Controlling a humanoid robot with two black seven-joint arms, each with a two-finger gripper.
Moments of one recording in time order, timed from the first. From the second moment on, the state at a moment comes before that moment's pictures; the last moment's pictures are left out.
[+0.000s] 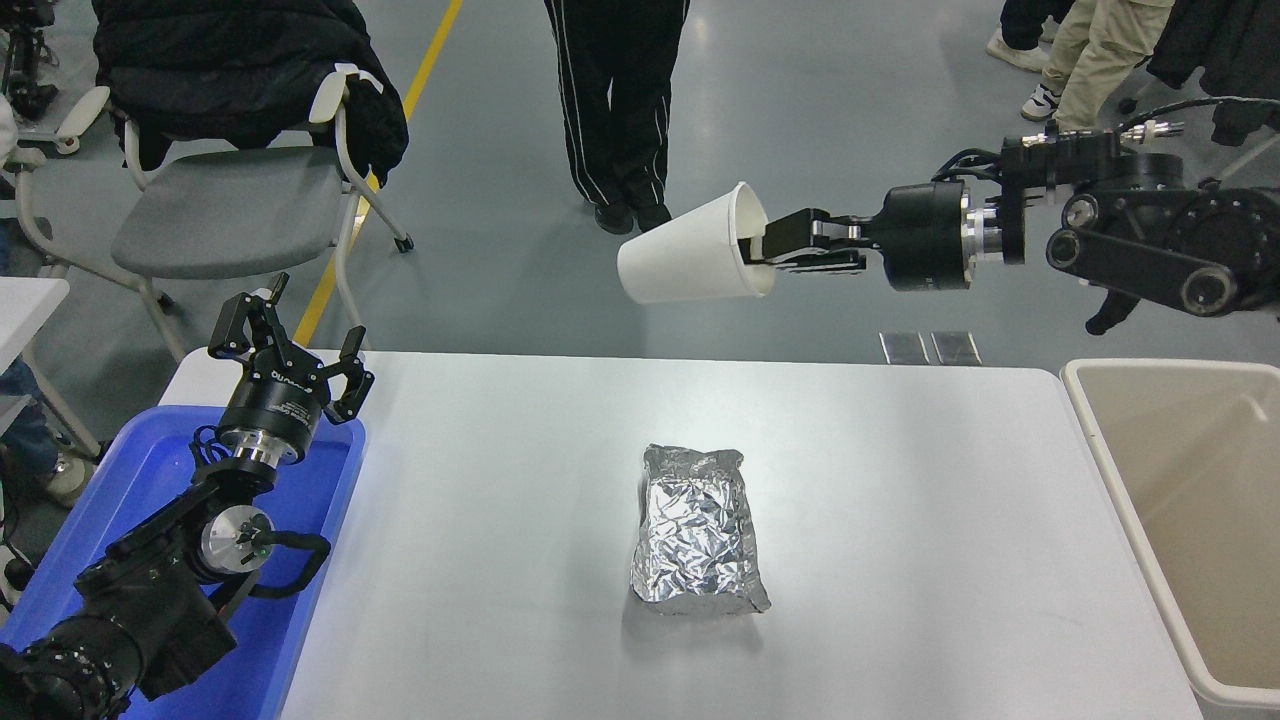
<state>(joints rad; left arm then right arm) -0.59 0.29 -0.87 -0.45 0.19 -0.49 -0.64 1.57 -0.45 -0.50 0.79 -0.61 0.31 0.77</state>
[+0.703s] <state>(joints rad) -0.59 0.29 -0.87 -0.45 0.19 -0.49 -0.64 1.25 -0.31 -0.41 0.01 -0.29 0.27 0.32</state>
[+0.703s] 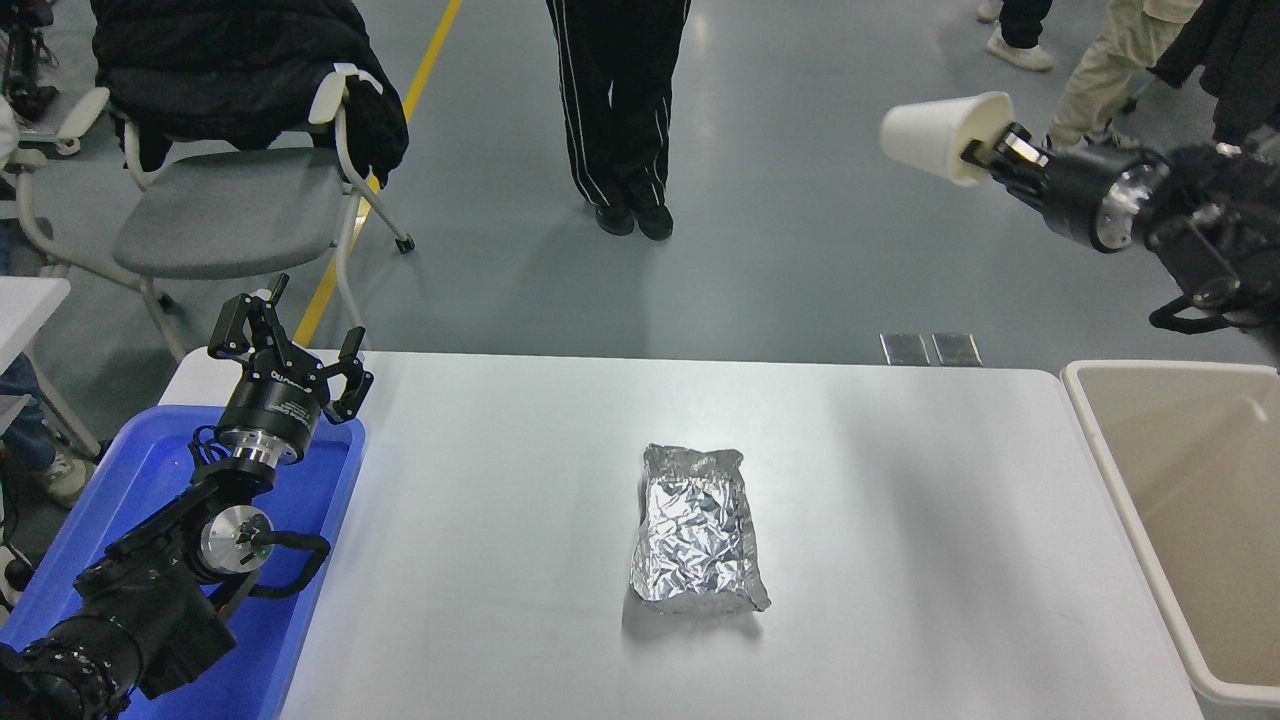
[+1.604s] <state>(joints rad) -0.59 0.29 -0.87 -0.45 0.19 -0.49 -0.64 0.95 -0.30 -0.28 -0.22 -0.26 -0.09 -0.19</state>
